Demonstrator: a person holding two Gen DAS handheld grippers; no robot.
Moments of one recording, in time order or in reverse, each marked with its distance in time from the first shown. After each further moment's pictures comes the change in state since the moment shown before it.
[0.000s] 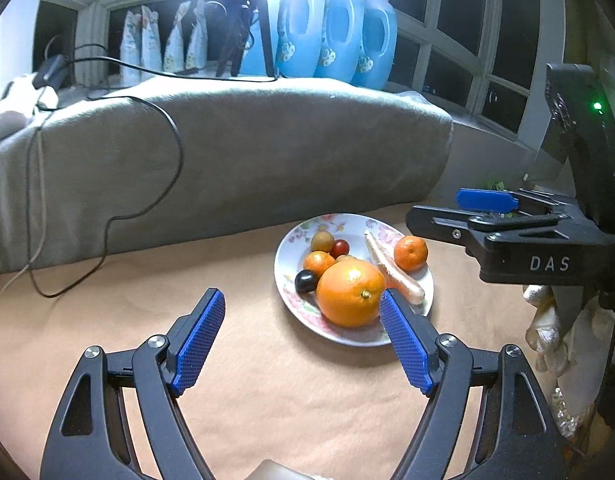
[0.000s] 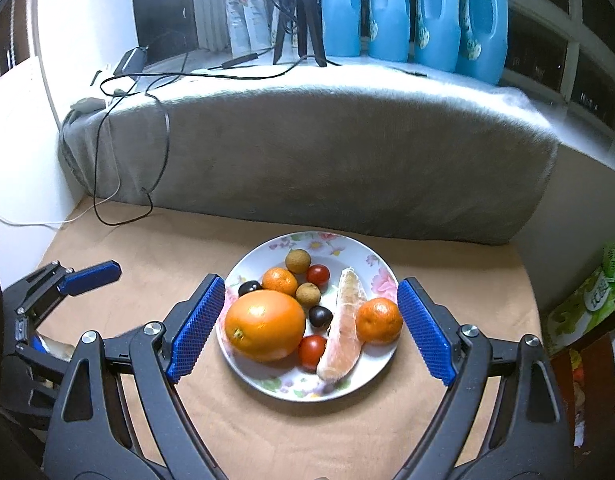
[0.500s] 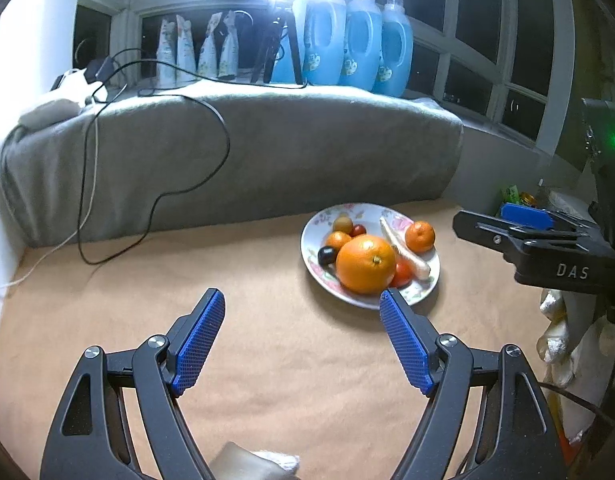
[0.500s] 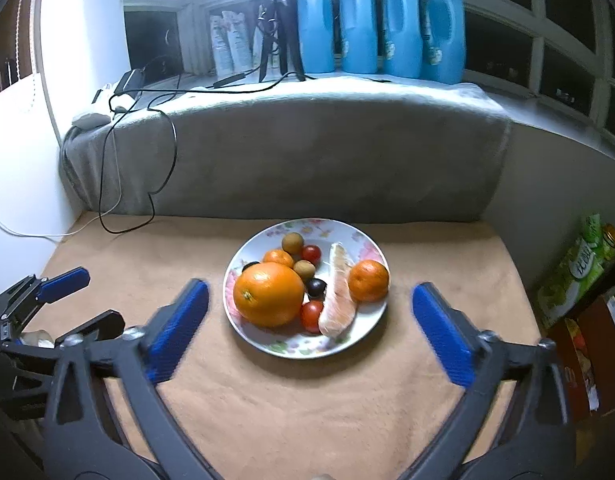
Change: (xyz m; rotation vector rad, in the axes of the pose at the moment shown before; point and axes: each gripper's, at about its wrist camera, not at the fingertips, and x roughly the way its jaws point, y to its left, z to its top) left arm -0.040 -0.002 -0.032 -0.032 -0.023 0.097; right arm -0.038 0.001 -0.040 0.079 -0.072 -0.054
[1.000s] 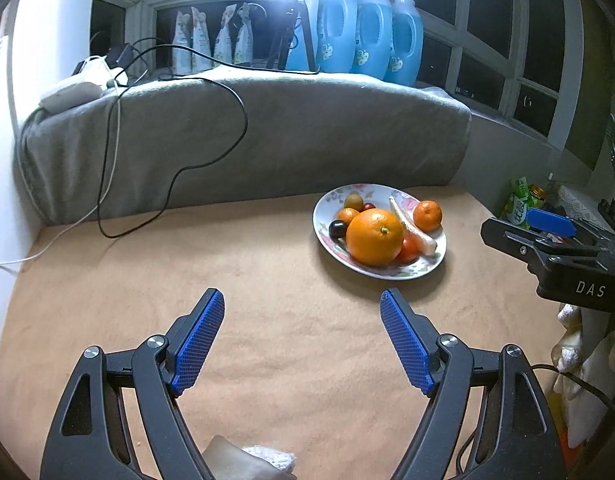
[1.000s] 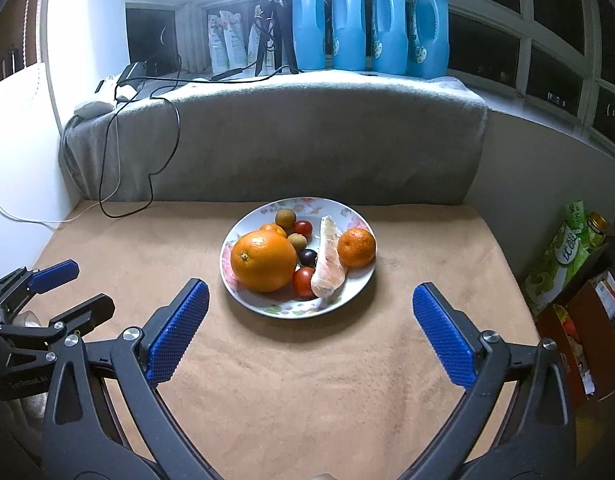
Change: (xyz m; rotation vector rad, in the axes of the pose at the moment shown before) left arm -0.014 -0.001 -0.020 -0.019 0.023 0.050; right arm -0.022 0.002 -0.028 0.003 -0.014 -0.041
